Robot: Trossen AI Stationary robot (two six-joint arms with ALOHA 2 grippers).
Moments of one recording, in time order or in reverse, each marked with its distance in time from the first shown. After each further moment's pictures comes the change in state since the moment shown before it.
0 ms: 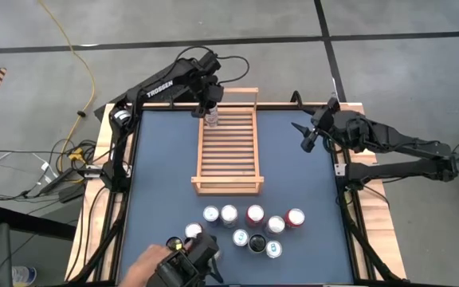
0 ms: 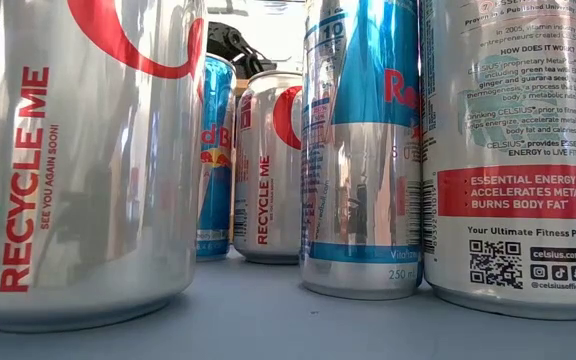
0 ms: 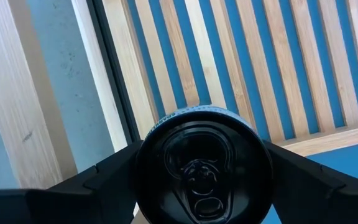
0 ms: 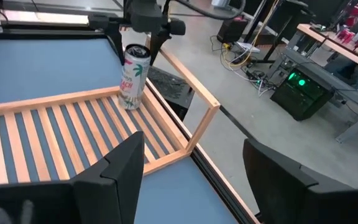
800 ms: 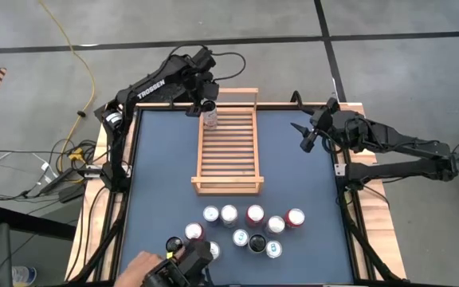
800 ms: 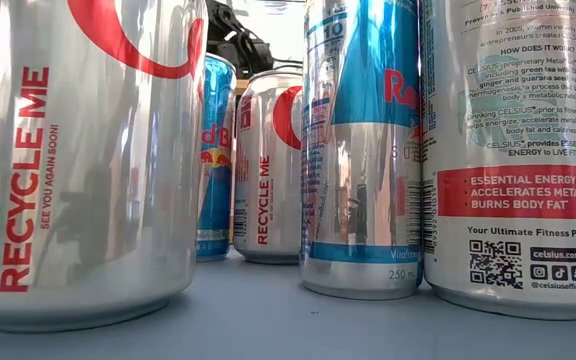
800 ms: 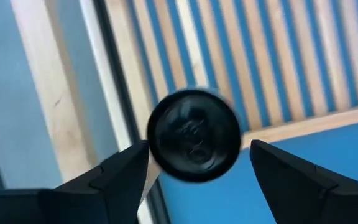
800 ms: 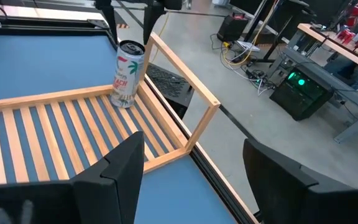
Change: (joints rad) left arm -0.013 -0.096 0.001 -0.084 -0.017 -0.022; right arm 0.000 0.007 0.001 -0.004 0.000 -0.006
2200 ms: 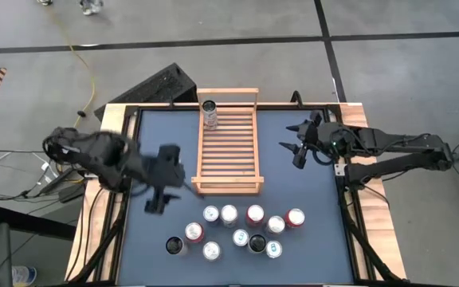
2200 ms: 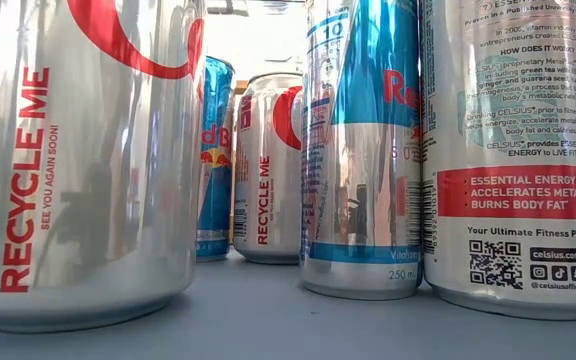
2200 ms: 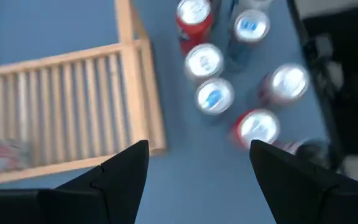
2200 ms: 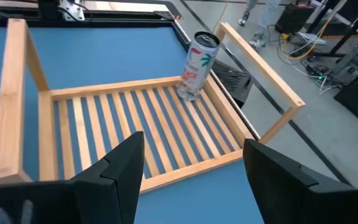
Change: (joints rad) left arm -1.129 -0.560 -0.186 -0.118 -0.304 -1.168; right arm 0.163 0.104 -0.001 0.006 -0.087 0.122
